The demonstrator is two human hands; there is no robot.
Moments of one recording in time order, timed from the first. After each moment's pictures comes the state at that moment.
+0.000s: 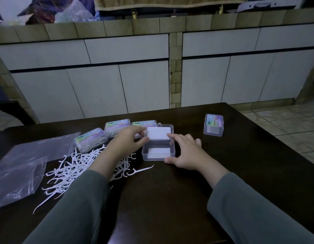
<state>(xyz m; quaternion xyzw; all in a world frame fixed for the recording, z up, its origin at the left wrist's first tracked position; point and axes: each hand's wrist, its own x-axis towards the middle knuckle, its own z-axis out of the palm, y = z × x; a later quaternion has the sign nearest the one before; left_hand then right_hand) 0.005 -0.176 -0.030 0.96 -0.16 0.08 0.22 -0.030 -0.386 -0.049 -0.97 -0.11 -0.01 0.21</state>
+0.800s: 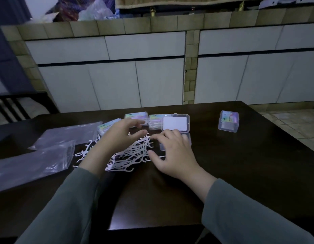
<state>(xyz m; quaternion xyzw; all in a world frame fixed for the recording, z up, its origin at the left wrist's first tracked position) -0.048 -0.118 -0.012 0.95 -0.14 0.13 0.26 -0.080 -0.312 -0.050 -0.92 -0.25 -0.23 0.21</state>
